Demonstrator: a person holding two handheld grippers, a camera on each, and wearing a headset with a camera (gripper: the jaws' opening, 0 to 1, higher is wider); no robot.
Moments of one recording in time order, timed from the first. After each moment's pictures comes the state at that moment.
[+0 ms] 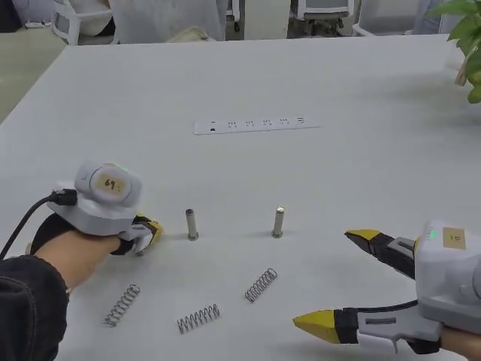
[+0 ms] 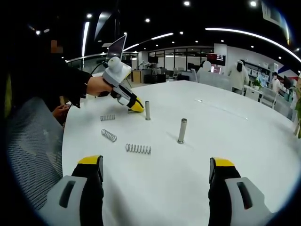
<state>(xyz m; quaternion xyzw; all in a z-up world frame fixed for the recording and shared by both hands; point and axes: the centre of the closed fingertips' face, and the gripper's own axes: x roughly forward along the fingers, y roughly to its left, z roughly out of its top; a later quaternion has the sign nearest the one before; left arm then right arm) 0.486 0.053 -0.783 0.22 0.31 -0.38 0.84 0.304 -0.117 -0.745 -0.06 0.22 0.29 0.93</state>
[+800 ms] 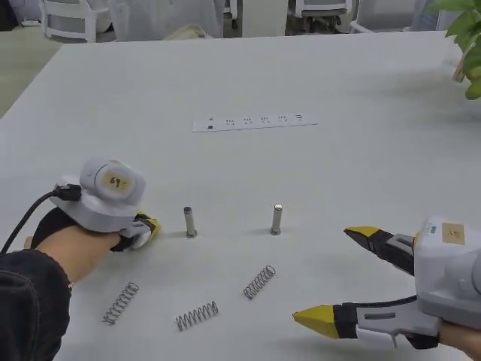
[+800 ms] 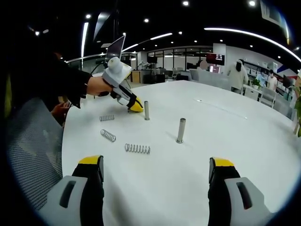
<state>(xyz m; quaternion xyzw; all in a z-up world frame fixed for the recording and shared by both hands) 0.485 0.054 -0.782 0.24 0.31 -0.38 0.84 0.303 -0.118 -0.745 -0.05 0.22 0.28 0.93</state>
